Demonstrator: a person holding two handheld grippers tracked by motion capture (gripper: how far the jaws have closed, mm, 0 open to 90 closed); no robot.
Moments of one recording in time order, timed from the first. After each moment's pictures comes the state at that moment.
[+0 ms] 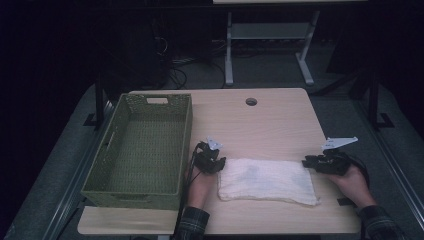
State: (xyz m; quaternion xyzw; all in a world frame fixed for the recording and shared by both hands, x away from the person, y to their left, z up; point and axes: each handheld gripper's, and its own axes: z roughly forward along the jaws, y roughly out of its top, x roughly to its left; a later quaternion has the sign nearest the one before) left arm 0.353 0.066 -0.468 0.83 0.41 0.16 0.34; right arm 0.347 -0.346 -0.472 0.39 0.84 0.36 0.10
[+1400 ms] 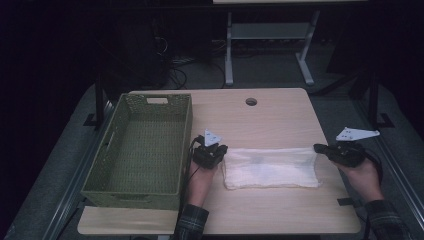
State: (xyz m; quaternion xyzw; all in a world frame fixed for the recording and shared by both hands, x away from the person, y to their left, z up) left arm 0.343 0.069 -0.431 0.79 0.39 0.17 0.43; right arm 0.342 -0.364 -0.428 0.38 0.81 0.40 0.18
